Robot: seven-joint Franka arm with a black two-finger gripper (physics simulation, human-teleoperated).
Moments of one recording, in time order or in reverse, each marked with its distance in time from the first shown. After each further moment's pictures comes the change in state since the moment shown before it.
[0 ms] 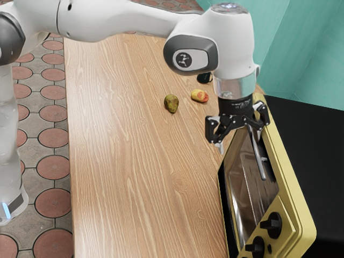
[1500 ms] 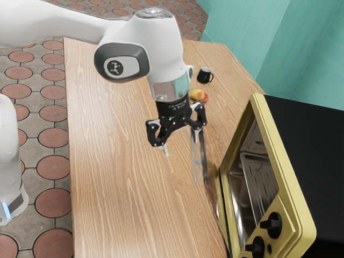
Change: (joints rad) arm 0.134 -0.502 -0.048 -0.533 -0.283 0.098 0.015
